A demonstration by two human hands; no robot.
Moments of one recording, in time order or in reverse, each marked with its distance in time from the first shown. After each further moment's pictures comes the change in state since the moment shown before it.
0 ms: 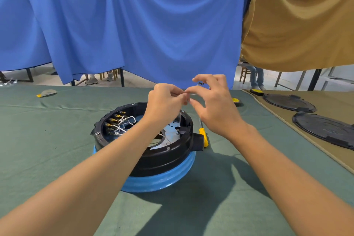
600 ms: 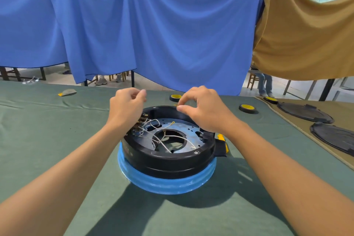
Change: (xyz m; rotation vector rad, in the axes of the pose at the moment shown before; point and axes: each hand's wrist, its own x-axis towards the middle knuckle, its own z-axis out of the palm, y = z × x) left_hand -0.002 -0.070 -0.097 0.071 0.245 -0.170; right_hand 0.036 -0.057 0.020 0.273 -0.295 0.076
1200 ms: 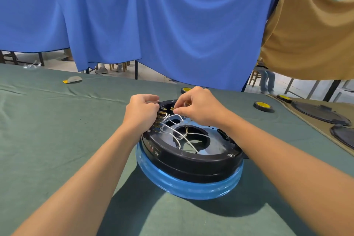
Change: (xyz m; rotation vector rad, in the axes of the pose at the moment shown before) left_hand 0.005 -0.038 0.003 -0.182 -0.144 -0.278; right_hand 0.041 -0.016 0.058 0.027 -0.192 0.118
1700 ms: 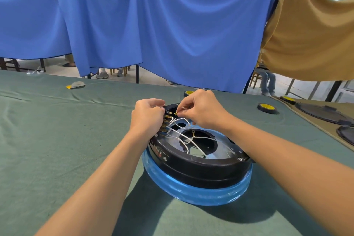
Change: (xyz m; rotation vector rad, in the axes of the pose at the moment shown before) left_hand -0.005 0.004 0.002 -0.063 0.009 -0.011; right_hand 0.008 0.000 0.010 0.014 0.060 -0.006
